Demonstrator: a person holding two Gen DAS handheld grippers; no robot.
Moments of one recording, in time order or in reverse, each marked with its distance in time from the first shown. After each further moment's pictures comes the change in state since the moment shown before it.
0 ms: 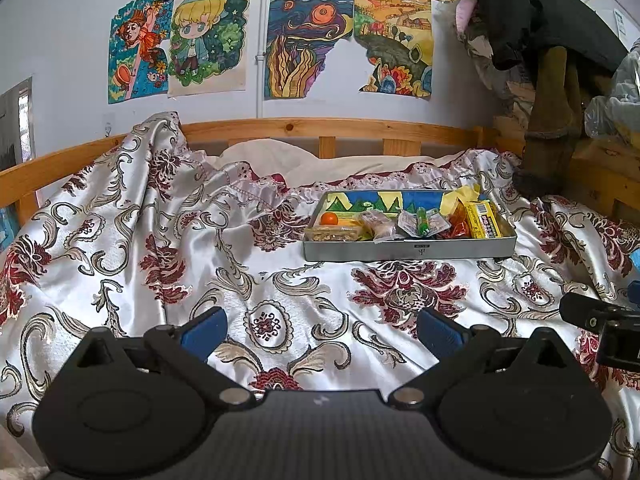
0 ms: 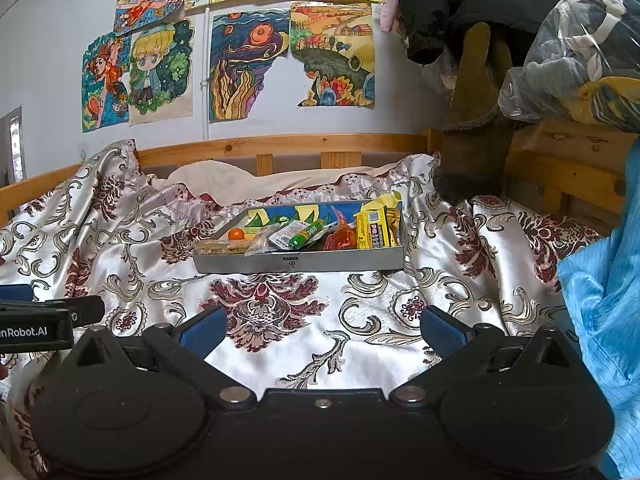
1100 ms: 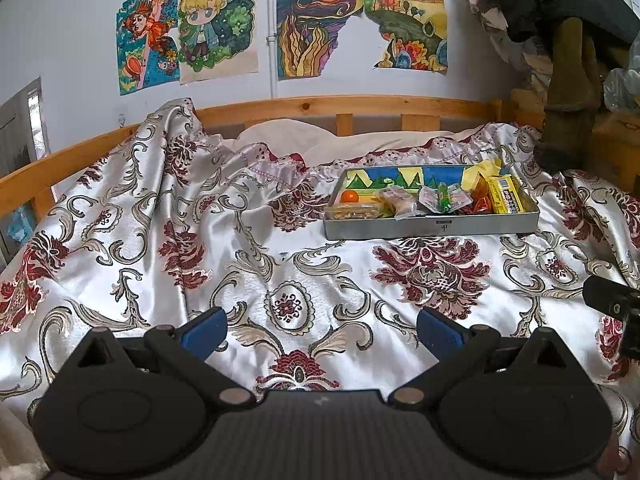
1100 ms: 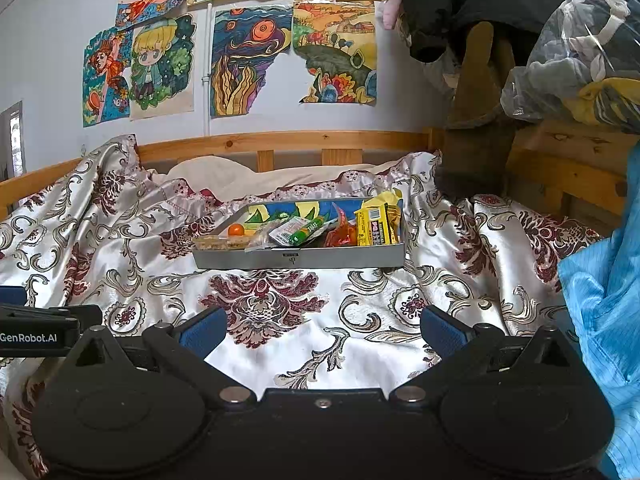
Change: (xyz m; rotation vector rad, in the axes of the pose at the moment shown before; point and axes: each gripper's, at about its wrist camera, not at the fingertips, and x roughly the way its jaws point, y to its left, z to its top) left arm 0.007 -0.003 0.000 0.031 0.069 0.072; right arm 0.001 0.001 -0.003 -0.010 0.007 0.001
